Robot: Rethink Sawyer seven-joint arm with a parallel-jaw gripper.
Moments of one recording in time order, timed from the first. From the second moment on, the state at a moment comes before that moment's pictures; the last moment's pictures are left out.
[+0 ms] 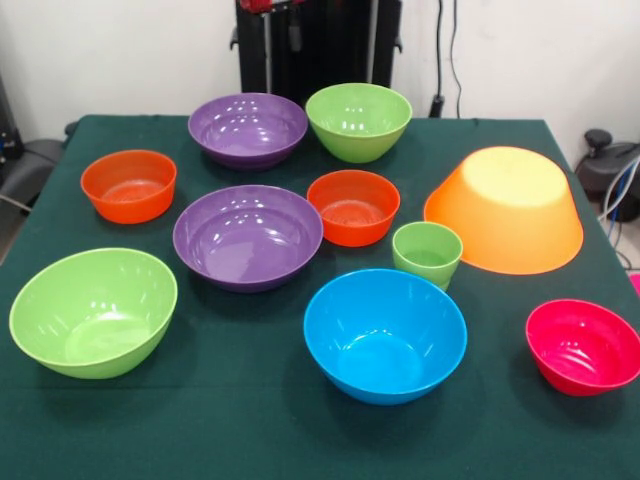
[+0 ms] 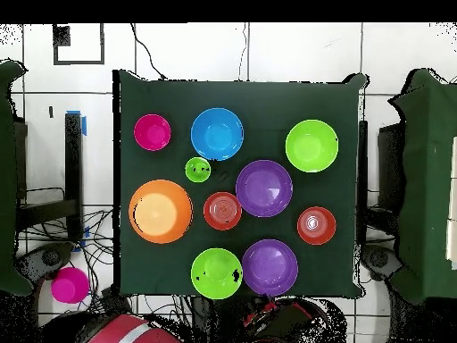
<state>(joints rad) -0.07 -0.46 -0.51 2.07 -1.45 -0.62 2.37</state>
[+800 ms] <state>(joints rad) -0.13 -0.54 -0.54 2.11 -1.38 -0.59 2.43</state>
